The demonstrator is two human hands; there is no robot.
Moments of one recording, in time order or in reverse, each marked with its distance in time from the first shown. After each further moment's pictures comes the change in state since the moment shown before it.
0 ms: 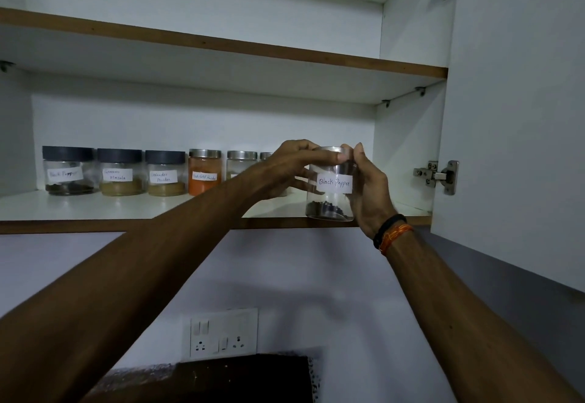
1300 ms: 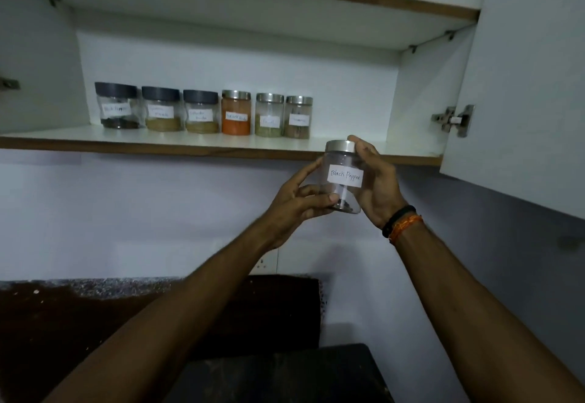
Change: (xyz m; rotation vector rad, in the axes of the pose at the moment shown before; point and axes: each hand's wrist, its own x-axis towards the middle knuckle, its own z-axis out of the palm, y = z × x) left_hand -0.170 -0.103 0.042 -0.385 0.036 0.006; right_hand -0.106 0.022 0.016 0.106 -0.042 0.150
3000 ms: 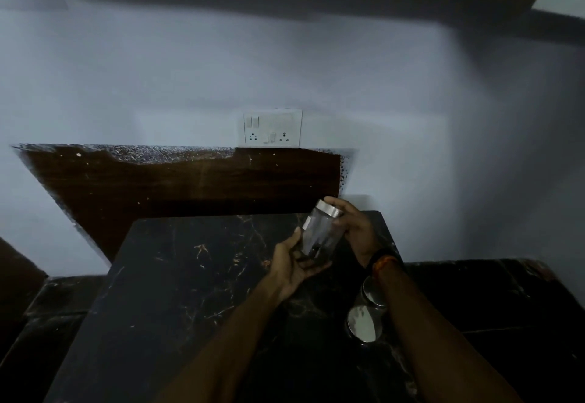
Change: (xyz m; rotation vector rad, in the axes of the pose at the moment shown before) left_hand -0.252 -0.252 0.012 -0.758 0.550 -0.738; right_hand -0.226 0.244 -0.073 -0.264 -0.002 0.603
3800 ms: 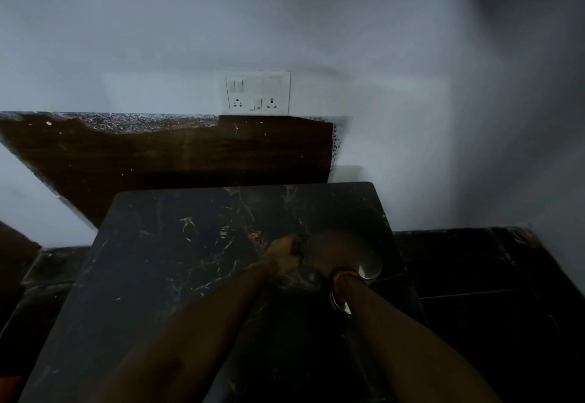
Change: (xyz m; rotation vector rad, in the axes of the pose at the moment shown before) left_hand 0.036 -0.029 -0.035 1.612 0.026 0.038; right_hand -0.024 0.118 -0.008 -1.410 0.096 0.288
